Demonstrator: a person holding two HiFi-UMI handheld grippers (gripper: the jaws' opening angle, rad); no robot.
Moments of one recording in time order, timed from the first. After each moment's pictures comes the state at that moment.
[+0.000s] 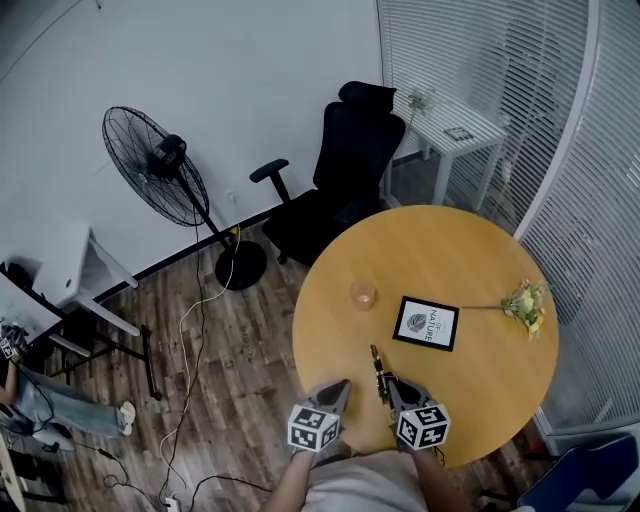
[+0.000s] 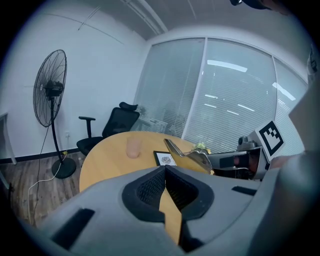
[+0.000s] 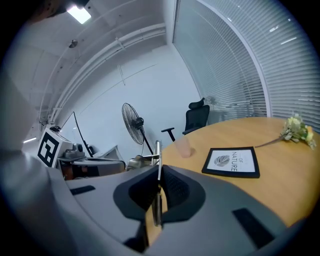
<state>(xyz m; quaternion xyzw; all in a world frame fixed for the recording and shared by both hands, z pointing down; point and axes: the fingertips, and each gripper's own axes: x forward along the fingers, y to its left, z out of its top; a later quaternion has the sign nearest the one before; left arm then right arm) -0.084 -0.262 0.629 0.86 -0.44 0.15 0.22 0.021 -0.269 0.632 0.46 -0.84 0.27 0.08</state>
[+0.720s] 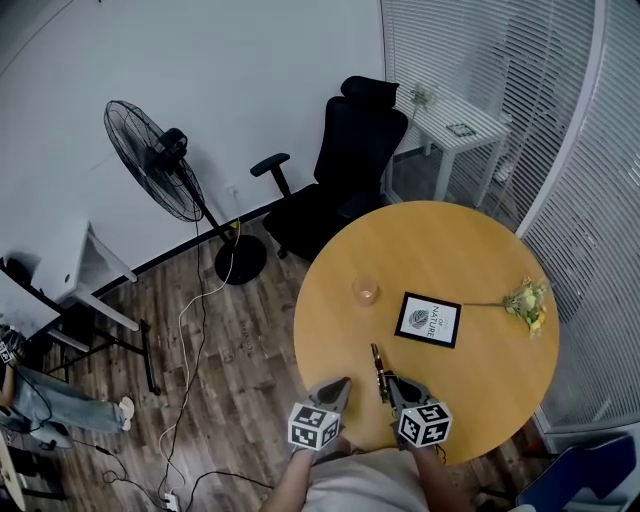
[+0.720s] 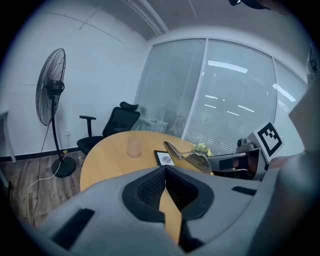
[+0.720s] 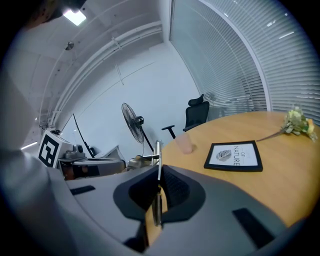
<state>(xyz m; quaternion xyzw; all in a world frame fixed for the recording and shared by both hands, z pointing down) -0.087 -0.261 0.630 0.86 -0.44 0.15 0.23 0.018 -0.267 0.638 0.46 -0.84 0.29 0.08</state>
